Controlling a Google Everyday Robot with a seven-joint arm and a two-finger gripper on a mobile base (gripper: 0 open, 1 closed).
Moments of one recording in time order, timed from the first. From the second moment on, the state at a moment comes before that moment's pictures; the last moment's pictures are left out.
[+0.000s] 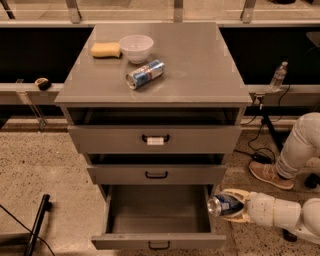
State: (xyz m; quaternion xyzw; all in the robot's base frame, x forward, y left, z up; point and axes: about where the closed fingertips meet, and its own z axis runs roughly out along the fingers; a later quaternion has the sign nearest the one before) arm 0.475 -0.240 0.528 -0.66 0.50 0.08 0.56
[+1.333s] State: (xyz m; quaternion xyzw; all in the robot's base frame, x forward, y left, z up) arm 0.491 -0.250 0.646 -0.65 0.47 0.00 0.60
